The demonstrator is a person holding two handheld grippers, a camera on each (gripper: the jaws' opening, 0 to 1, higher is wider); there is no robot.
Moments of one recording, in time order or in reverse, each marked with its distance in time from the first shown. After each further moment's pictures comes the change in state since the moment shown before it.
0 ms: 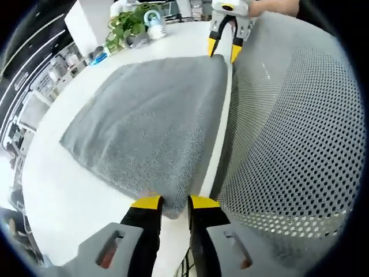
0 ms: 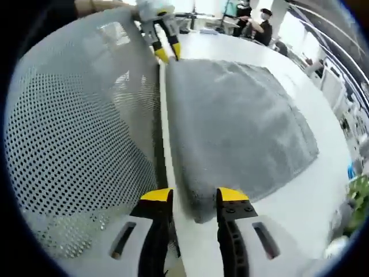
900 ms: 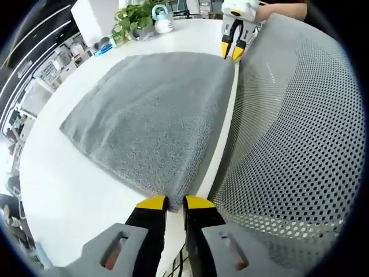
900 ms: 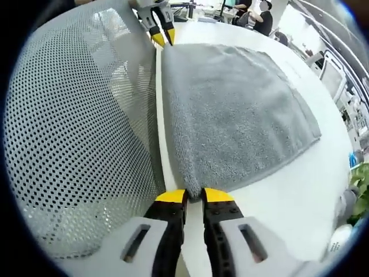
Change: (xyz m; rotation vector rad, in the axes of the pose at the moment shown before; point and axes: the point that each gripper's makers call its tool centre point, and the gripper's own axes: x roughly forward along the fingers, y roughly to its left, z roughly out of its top) left arm 0.000 0.003 -0.021 -0.146 0.085 0.018; right arm 0.002 -0.003 -0.044 0.168 0.096 -0.016
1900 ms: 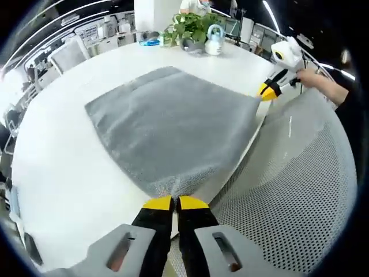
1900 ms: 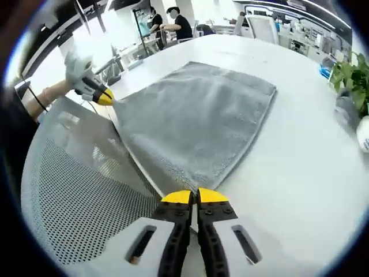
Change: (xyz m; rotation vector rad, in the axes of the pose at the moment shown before) left arm -0.041 0.013 0.045 -0.486 -0.148 0.040; right arm -0.056 -0.029 0.029 0.714 -0.290 -0.110
